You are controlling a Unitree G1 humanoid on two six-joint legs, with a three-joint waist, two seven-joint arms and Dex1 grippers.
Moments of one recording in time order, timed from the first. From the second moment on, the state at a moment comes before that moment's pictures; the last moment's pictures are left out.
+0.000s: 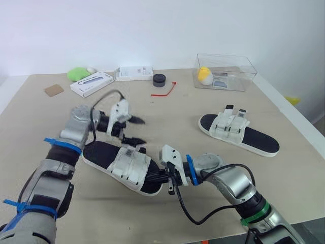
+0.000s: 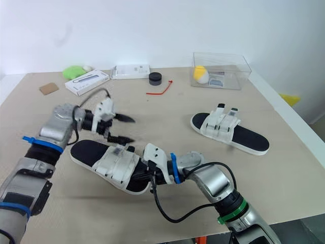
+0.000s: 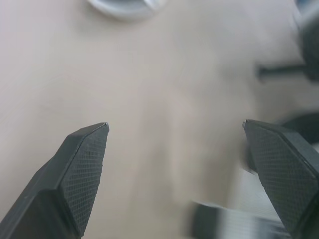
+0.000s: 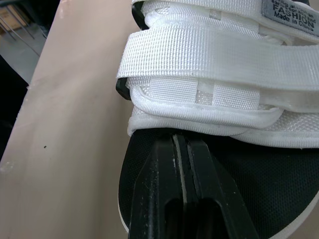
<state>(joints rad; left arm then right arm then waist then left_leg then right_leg) -0.89 0.57 -0.15 0.54 -0.22 0.08 -1.39 -0.43 -0.46 0.46 -0.25 0.37 0.70 1.00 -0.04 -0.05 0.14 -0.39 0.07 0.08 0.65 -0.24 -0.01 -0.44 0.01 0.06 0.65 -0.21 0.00</state>
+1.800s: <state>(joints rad) -0.60 0.68 -0.27 0.56 -0.33 -1.12 -1.46 -0.60 -0.65 0.04 -0.35 0.63 0.75 0.99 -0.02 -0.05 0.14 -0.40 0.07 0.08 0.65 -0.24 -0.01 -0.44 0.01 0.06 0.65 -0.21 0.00</state>
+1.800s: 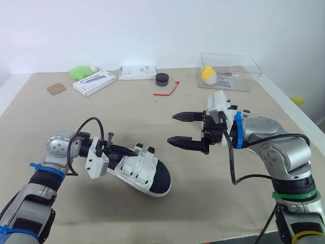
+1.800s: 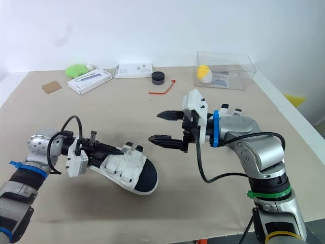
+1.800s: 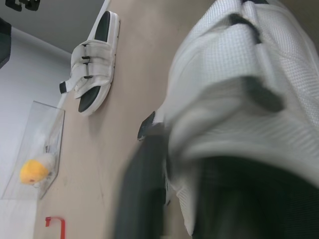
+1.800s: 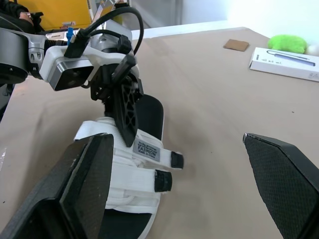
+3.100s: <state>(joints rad) -0.54 0.67 0.03 0.36 0.29 0.23 -0.33 -0.68 -0.53 0.09 -0.25 0.58 0.68 0.96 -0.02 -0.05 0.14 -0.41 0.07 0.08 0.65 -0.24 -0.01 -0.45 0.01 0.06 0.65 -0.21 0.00</state>
